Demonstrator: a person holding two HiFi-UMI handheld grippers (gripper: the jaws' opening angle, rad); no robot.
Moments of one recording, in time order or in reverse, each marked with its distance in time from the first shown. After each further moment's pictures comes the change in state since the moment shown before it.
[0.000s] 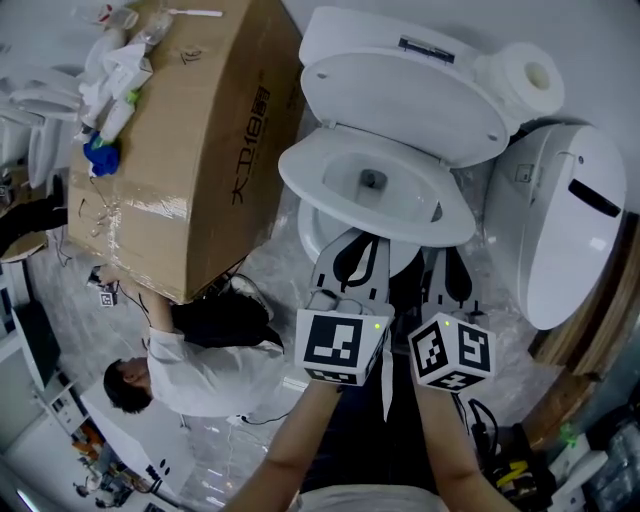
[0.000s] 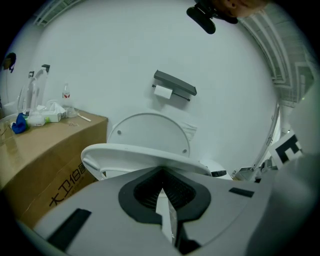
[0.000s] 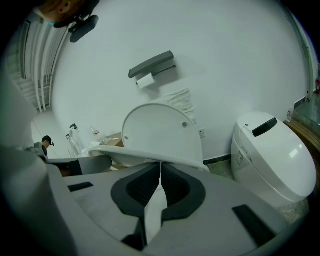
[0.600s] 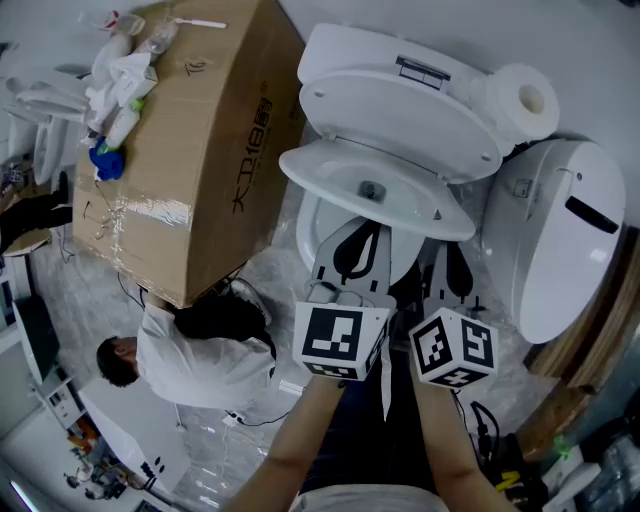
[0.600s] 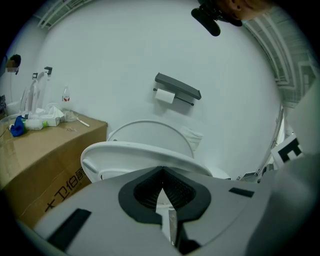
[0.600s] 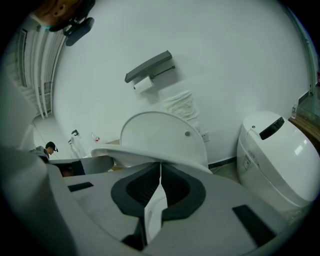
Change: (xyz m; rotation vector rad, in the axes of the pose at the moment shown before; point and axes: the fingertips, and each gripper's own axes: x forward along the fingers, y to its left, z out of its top) left arm 0.027 0.002 0.035 -0.022 -0.040 0.036; right arm 0.024 0.000 0.037 0.032 -0.018 0.041
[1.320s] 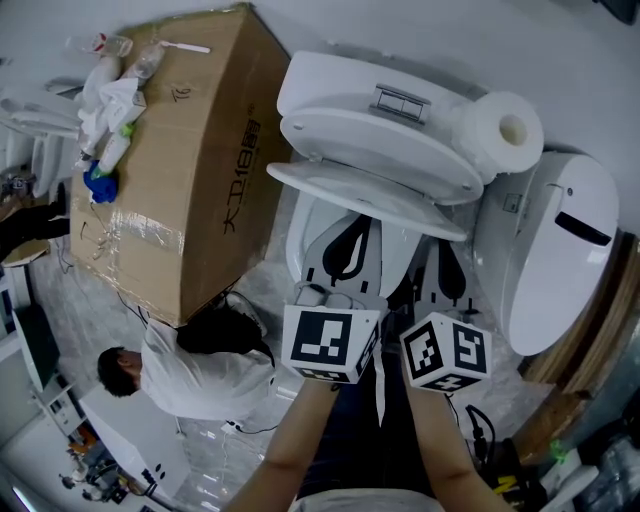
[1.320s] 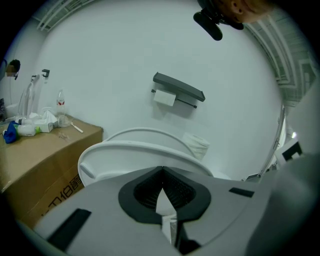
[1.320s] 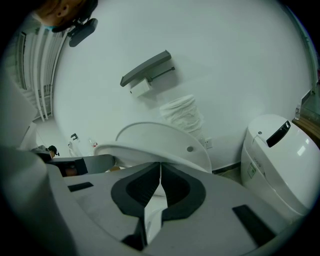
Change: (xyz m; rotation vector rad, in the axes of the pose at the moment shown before) left arm 0.043 -0.004 0.038 0.011 -0.029 0.009; right arm 0.031 -0.007 0.042 0.005 -0.028 0.015
